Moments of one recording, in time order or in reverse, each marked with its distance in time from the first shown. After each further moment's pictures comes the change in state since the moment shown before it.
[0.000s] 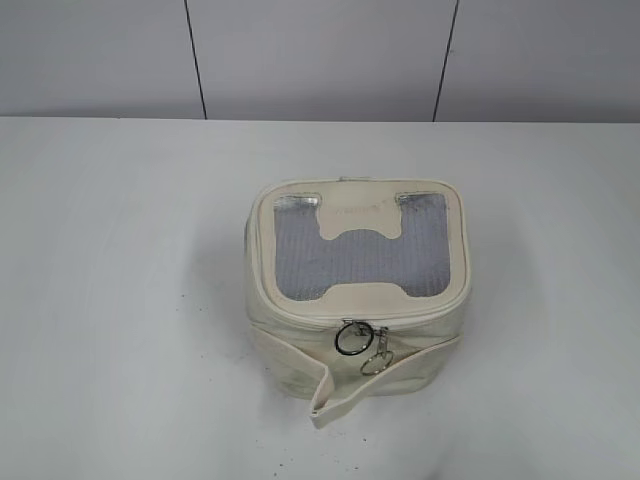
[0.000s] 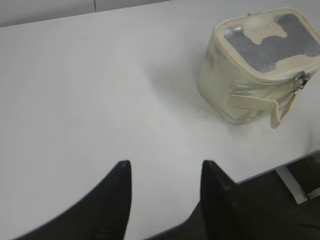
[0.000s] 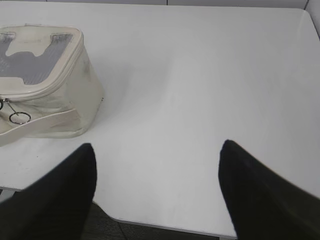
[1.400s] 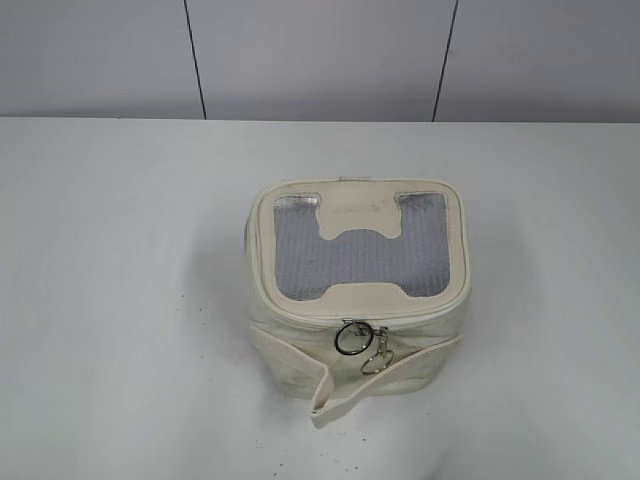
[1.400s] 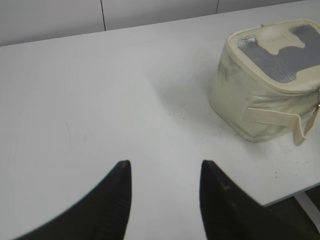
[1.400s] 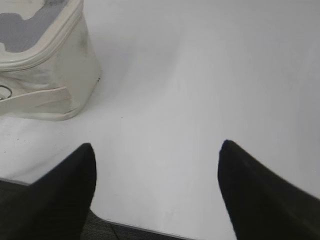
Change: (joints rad) left arm 0.000 -0.129 0.200 0.025 -0.175 0.007; right arm -0.014 -0.055 0.227 0.046 -0.157 -0.103
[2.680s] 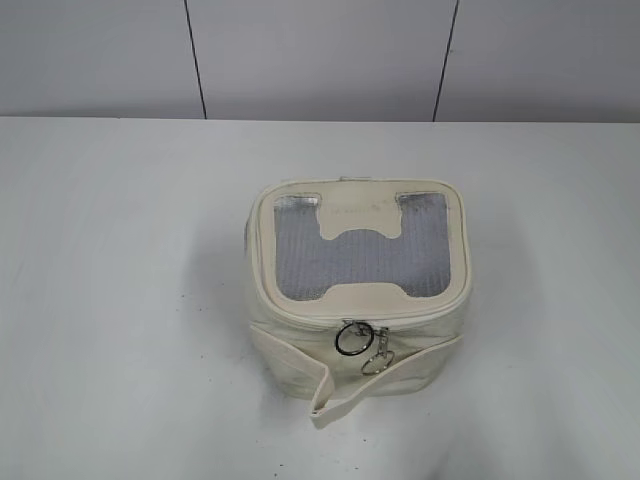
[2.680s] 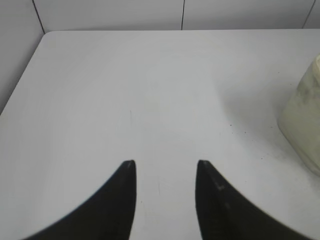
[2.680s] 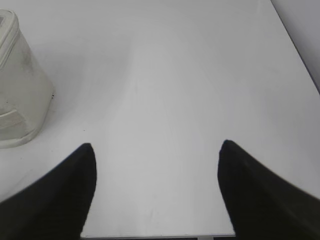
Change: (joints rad) left arm 0.306 0.000 0.000 0.000 -0.001 0.000; right arm -0.238 -0.021 0.002 0.002 -0.003 0.000
